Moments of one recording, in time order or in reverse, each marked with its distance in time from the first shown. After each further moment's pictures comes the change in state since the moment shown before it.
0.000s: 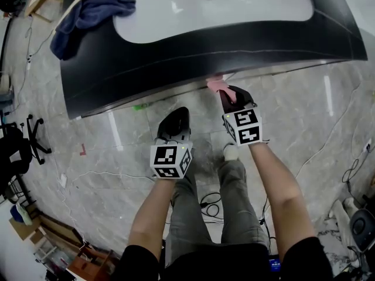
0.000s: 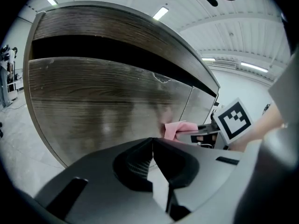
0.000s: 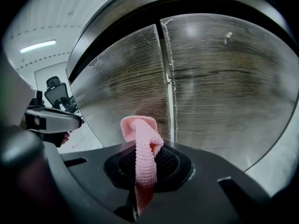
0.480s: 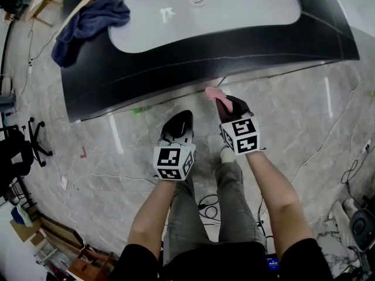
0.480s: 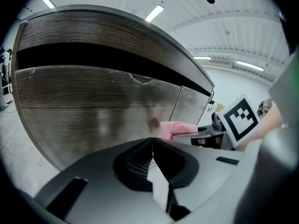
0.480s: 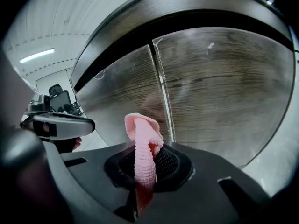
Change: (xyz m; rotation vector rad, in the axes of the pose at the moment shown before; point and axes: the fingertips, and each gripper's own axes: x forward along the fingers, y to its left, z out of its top) left arm 0.007 -0.035 0.007 0.031 0.017 -0.041; right arm -0.028 0.003 -0.002 0.060 -0.013 0.039
